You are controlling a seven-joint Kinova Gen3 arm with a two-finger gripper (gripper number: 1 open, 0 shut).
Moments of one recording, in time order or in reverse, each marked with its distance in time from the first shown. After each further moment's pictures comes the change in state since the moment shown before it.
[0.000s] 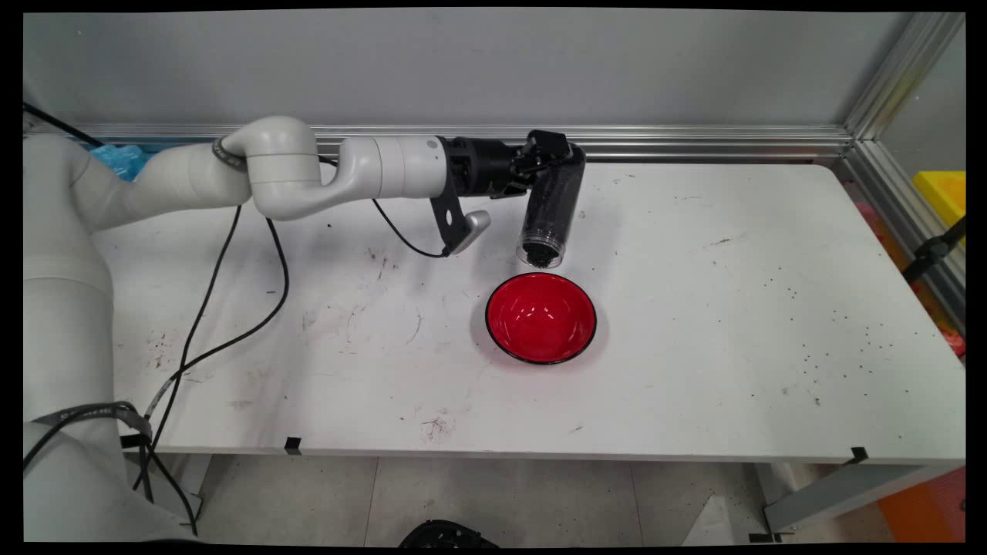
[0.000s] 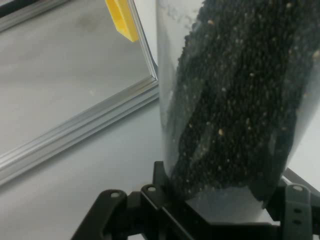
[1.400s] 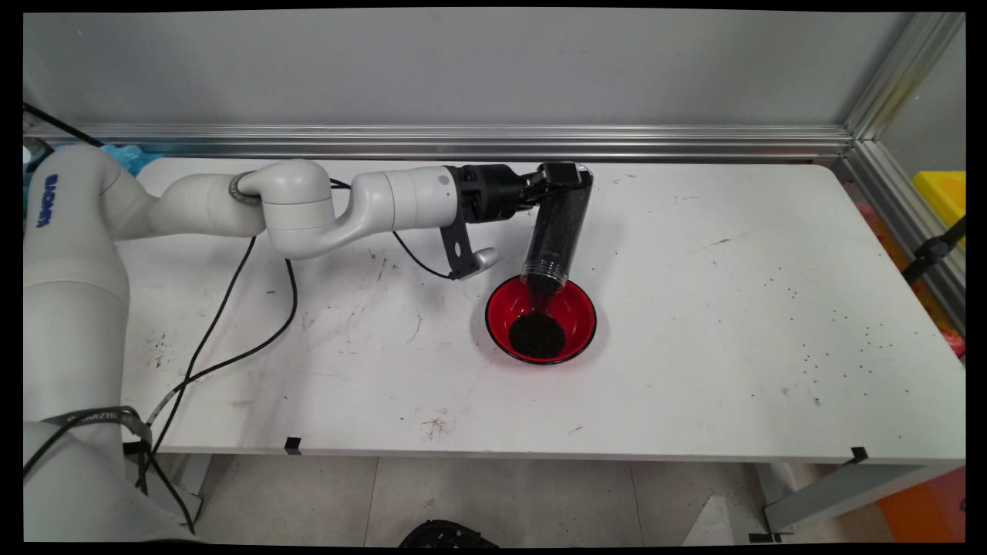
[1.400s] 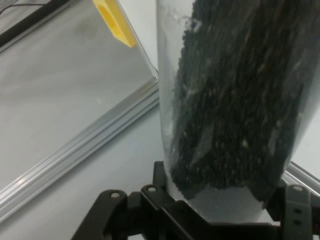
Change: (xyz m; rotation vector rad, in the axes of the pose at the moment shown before) arm 0.037 0.012 0.007 0.016 -0.034 0.145
